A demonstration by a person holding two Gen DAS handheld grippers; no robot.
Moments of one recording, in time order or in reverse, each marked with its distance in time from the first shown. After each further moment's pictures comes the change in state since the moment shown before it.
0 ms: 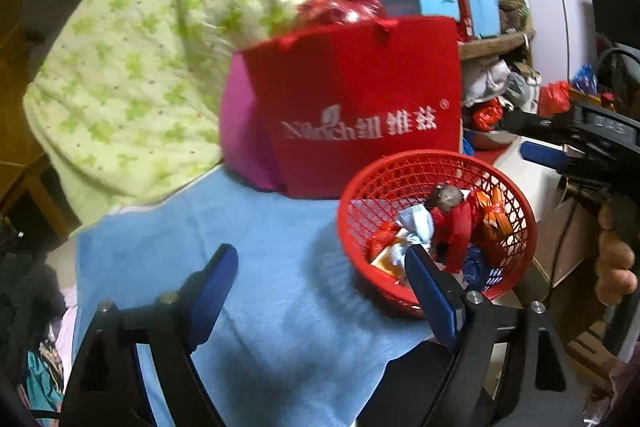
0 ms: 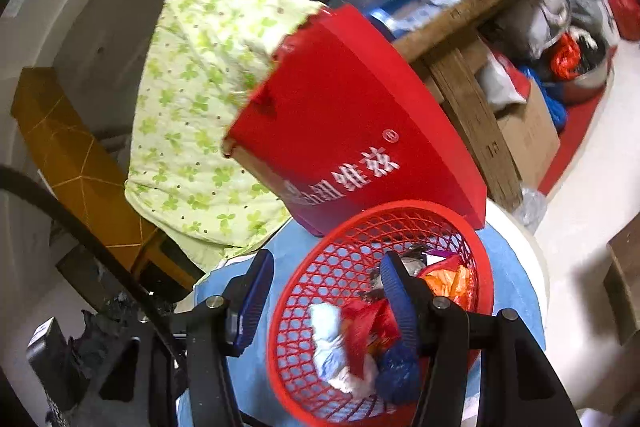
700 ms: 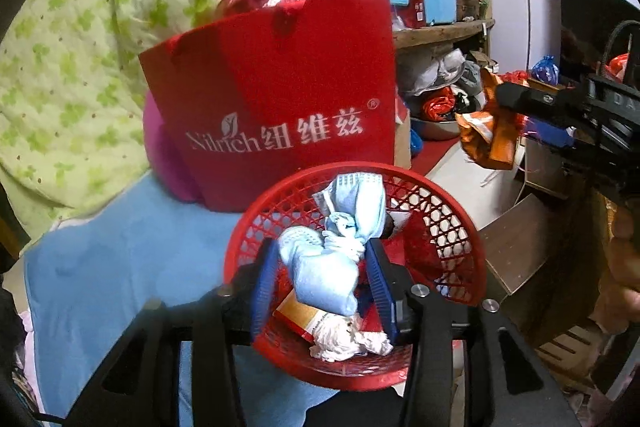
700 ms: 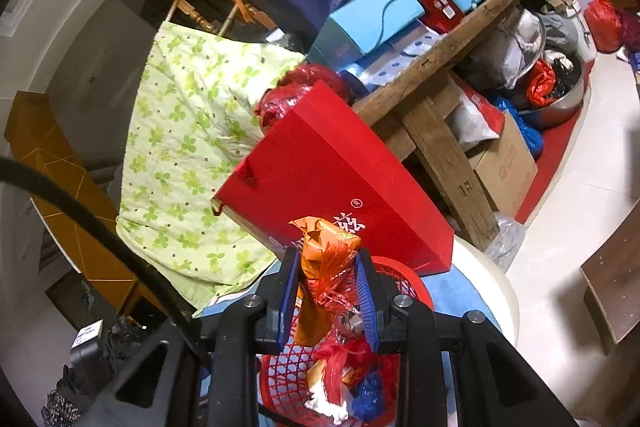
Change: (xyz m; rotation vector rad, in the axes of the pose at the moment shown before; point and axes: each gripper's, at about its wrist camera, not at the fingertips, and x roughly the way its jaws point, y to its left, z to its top) left arm 0.064 -0.073 0.039 0.045 0.067 -0.187; right arm -0.021 -0.028 0.037 0.072 -0.101 -0.074
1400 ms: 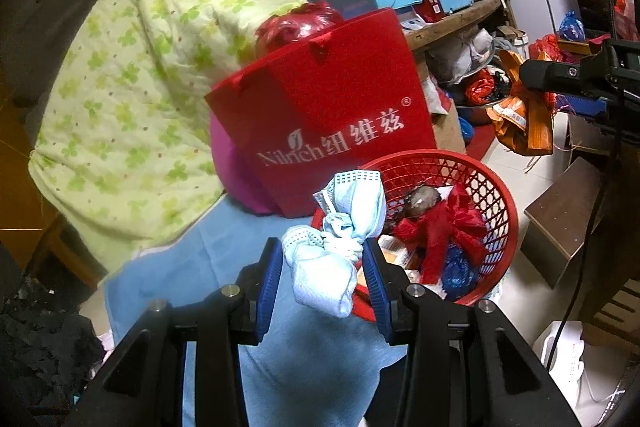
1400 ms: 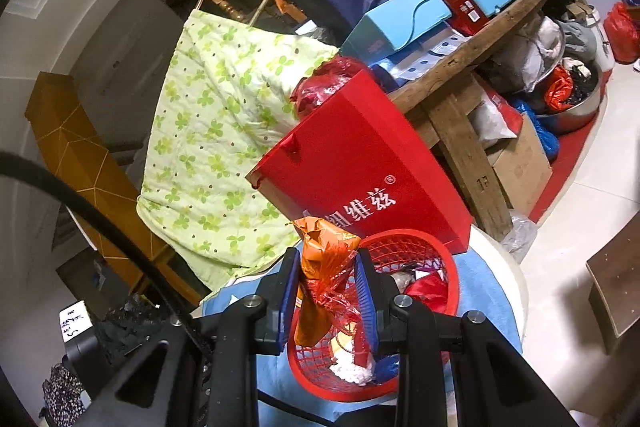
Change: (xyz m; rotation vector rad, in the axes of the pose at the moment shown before) left arm -0.063 -0.011 -0.021 0.159 -0.050 0.250; right arm -0.053 0.025 -0.027 -0.065 0.002 0.068
